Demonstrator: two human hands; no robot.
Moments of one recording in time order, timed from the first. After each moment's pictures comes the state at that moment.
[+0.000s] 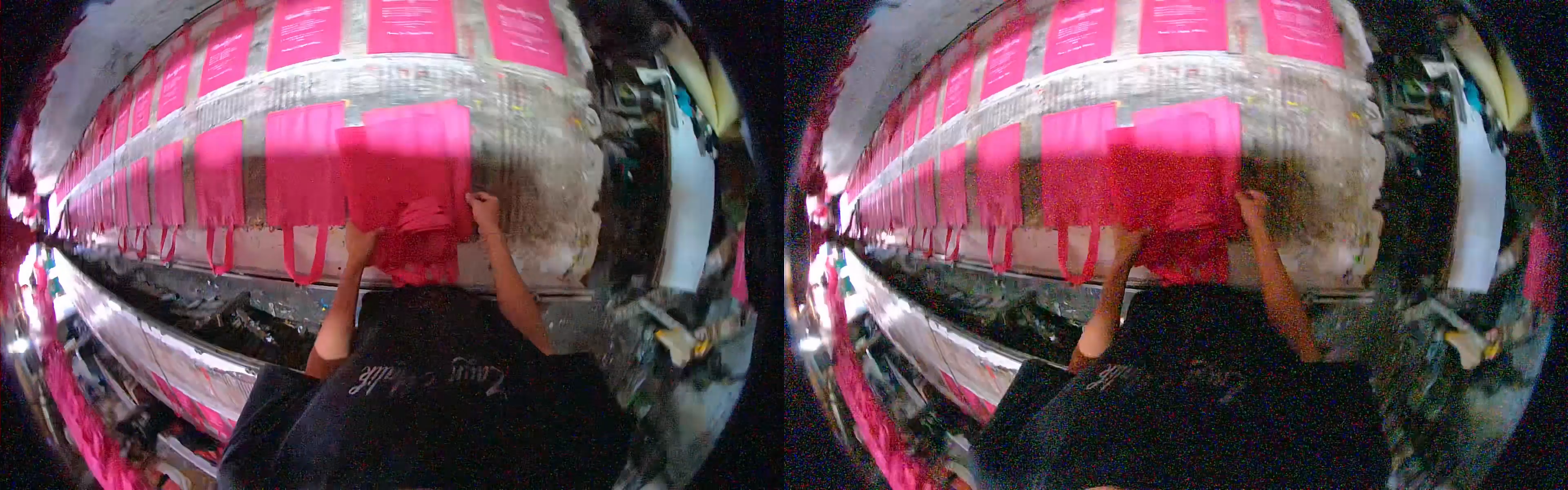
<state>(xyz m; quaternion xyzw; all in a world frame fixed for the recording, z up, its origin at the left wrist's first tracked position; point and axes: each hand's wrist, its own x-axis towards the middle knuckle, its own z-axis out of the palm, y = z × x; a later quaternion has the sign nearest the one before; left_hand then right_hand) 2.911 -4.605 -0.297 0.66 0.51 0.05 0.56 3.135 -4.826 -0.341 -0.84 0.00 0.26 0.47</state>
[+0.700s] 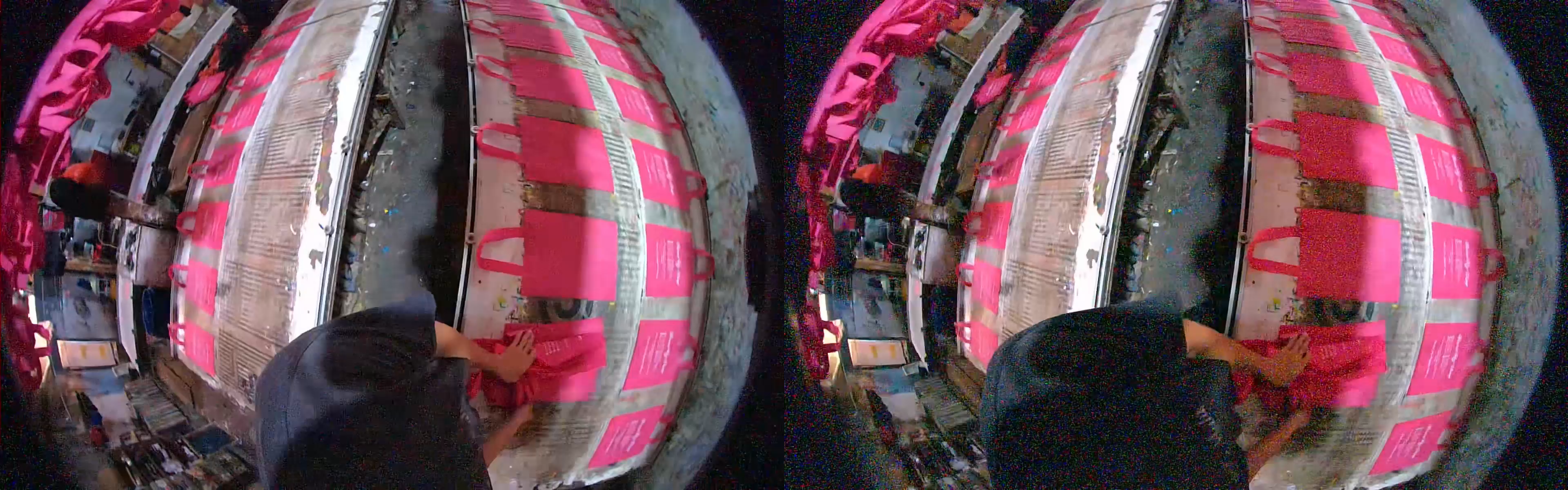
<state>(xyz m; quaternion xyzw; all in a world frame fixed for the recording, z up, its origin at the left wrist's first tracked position) 3.010 -4.709 -0.303 0.79 0.57 0.05 0.22 3.147 -4.853 -0.356 -0.85 -0.18 0.35 0.35</state>
